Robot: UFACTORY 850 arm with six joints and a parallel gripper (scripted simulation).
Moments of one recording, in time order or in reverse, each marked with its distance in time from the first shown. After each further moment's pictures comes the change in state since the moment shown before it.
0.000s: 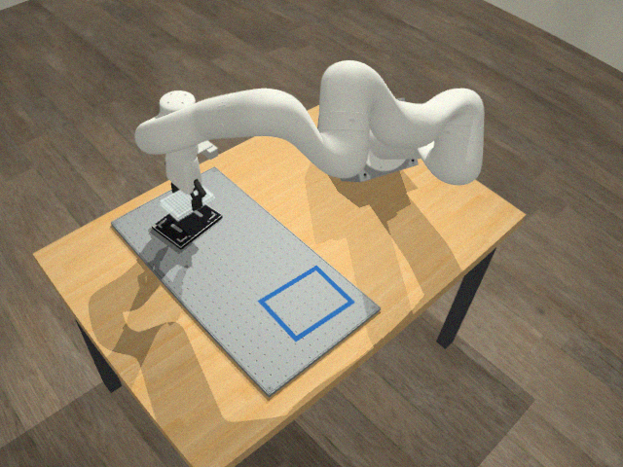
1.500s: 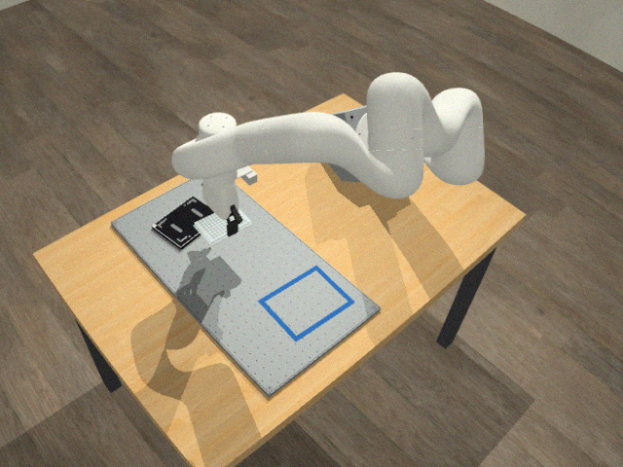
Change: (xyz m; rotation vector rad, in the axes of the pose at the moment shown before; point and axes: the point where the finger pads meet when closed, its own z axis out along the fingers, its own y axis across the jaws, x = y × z) arm 0.018 0.130 0.004 0.001 0.003 0.097
